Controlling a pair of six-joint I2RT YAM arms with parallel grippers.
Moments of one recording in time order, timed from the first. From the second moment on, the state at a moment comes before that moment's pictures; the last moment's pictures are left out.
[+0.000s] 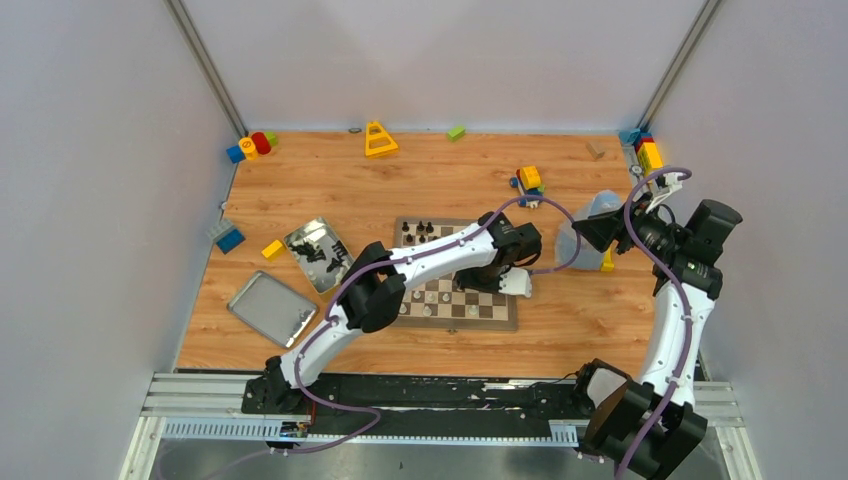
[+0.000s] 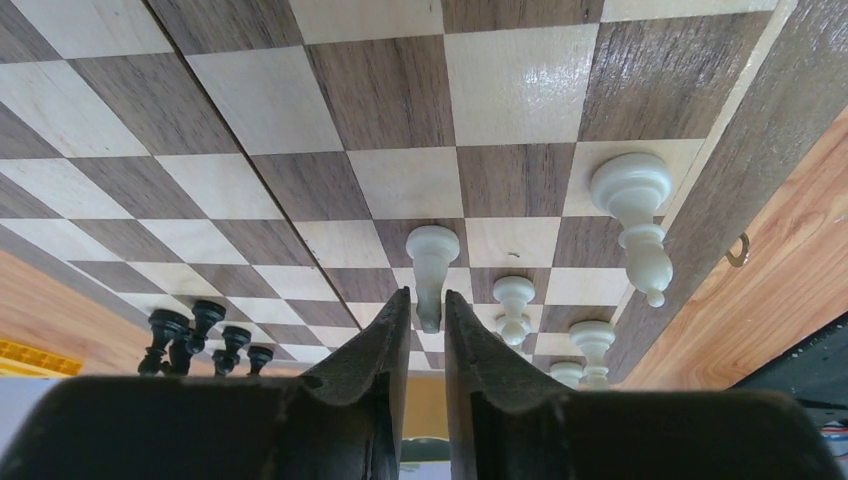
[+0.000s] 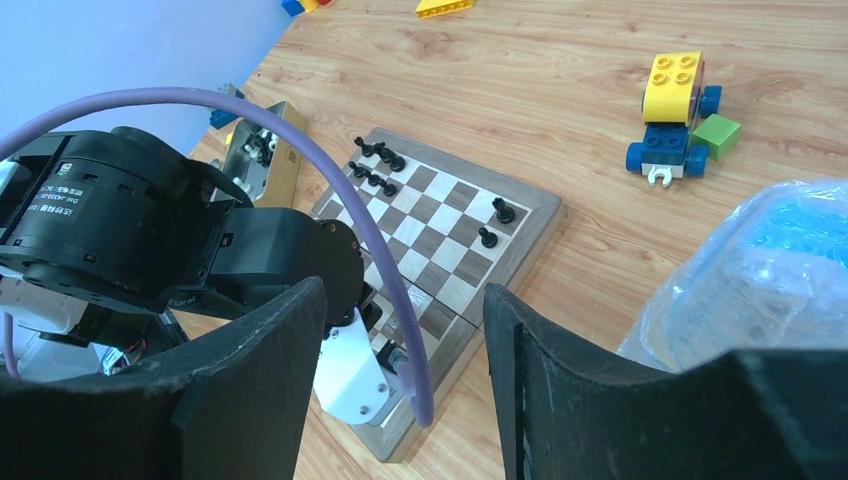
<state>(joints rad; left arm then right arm) -1.10 2.40 2.20 -1.40 -0.13 0.64 -0.52 0.98 0.88 -0.36 -1.23 0.01</state>
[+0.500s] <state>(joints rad) -1.08 2.19 1.99 -1.23 -0.19 0.64 -0.53 0.99 0.88 -0.37 -1.22 0.02</state>
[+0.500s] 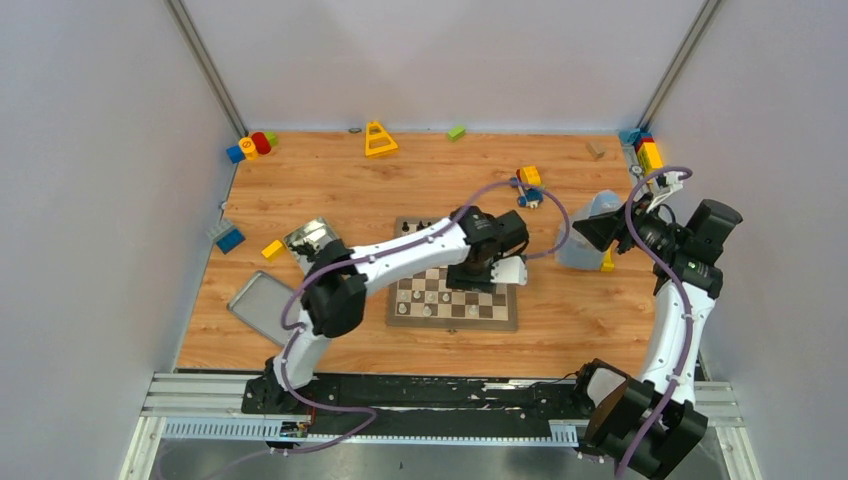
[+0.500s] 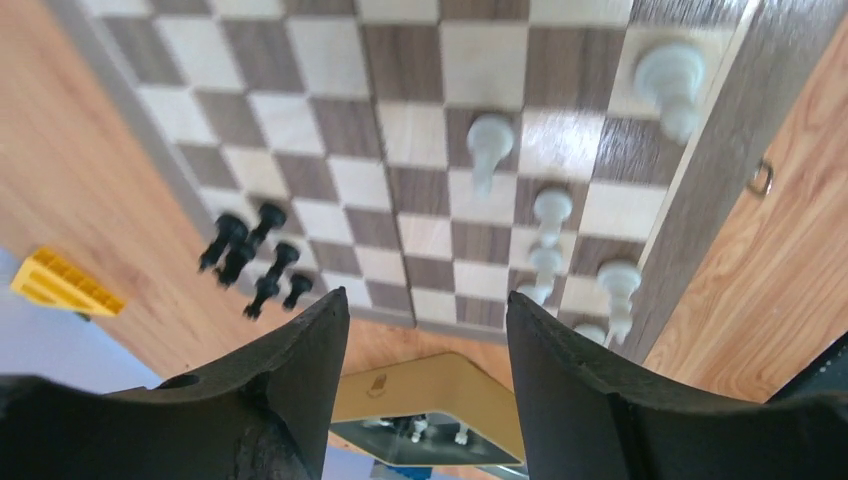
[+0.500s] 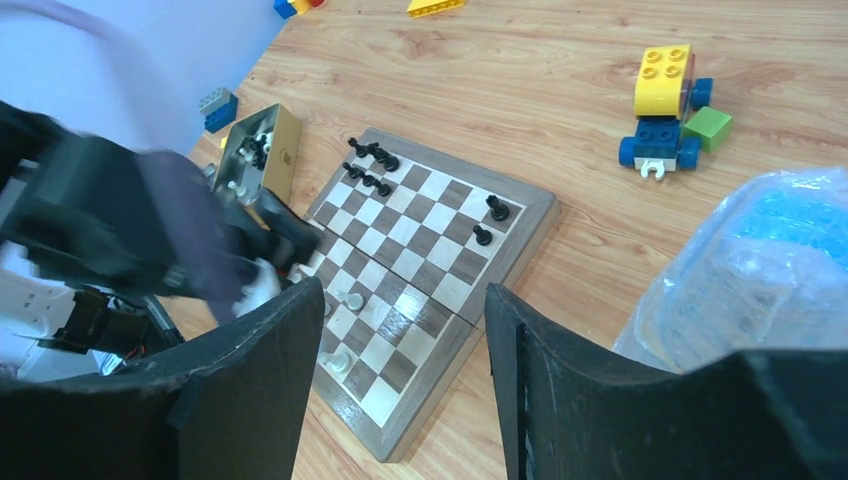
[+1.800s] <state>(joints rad) -0.32 1.30 1.31 -0.82 0.20 0.39 0.63 1.61 1.04 -0.48 -0.42 -0.46</state>
